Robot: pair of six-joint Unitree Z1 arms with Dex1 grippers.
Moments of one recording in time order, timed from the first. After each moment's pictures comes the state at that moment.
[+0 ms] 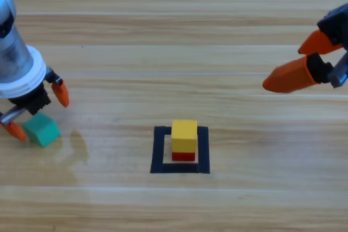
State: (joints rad) arm 0 -0.36 1.89 -1.15 0.69 0.05 -1.31; arm 1 0.84 1.48 -1.15 0.52 0.11 0.00
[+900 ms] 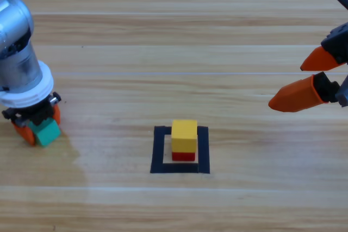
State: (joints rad) arm 0 -0.36 1.99 -1.18 0.72 0.08 -1.34; arm 1 0.84 1.48 -1.11 0.53 0.14 -0.04
